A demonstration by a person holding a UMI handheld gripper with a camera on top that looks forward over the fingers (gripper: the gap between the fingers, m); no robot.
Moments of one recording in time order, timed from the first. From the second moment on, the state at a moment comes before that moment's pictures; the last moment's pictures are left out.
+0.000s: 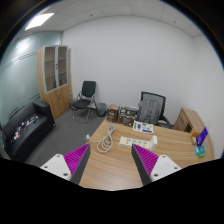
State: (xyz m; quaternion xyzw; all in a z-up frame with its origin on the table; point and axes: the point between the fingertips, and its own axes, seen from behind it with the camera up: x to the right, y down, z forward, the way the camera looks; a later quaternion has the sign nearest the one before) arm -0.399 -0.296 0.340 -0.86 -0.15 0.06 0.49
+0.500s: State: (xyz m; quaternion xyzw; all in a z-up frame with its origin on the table) arm -0.249 -0.220 0.137 -0.90 -0.08 0.01 0.42
